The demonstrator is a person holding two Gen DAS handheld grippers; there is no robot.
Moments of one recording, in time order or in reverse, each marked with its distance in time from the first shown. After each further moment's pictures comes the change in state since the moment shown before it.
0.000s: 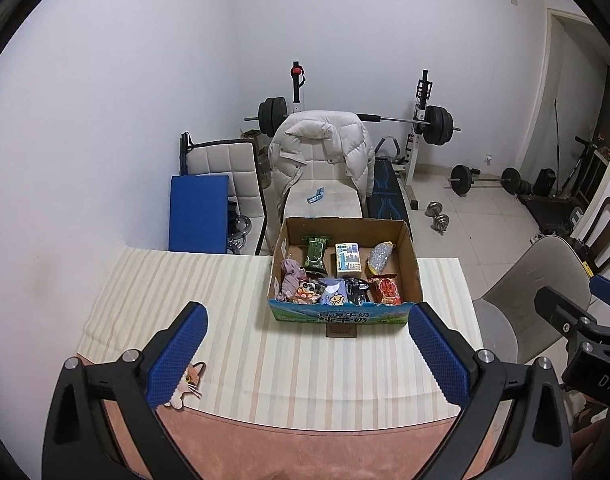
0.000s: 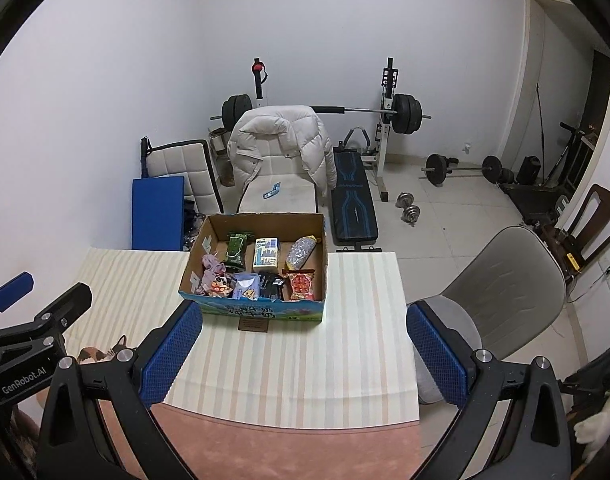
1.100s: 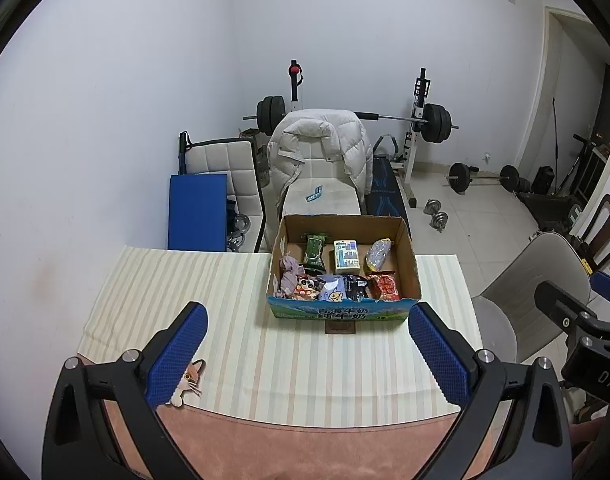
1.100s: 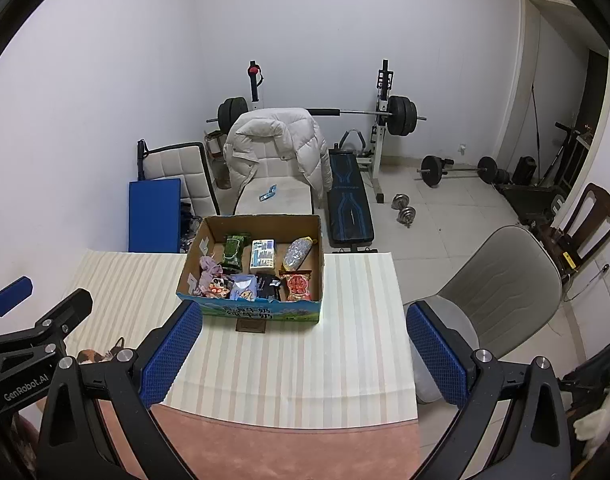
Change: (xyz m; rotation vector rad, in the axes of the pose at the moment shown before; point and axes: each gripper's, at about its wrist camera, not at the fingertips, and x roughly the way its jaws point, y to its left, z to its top) left arm -0.004 0.000 -0.002 0.006 0.002 -0.005; right arm -0.008 0.002 -0.007 0.010 -0.014 -0.021
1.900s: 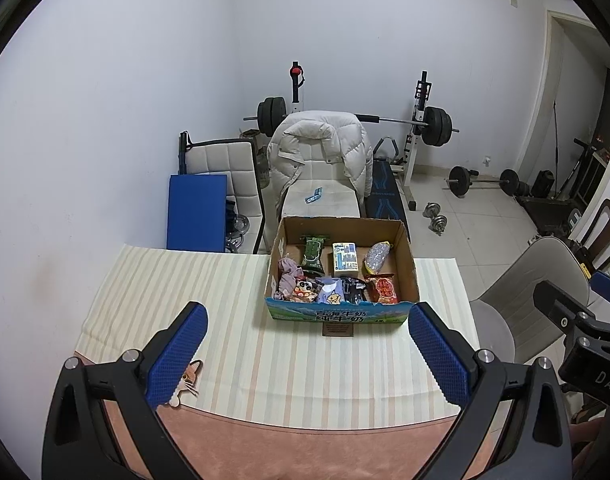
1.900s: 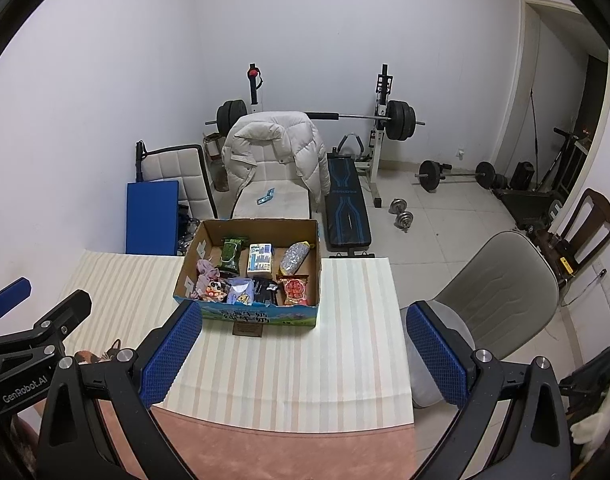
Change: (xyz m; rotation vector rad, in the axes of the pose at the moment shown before) left arm -0.002 0.001 0.000 0.001 -0.003 -0.006; right arm -0.004 -0.005 0.013 -0.008 -0.010 -0.004
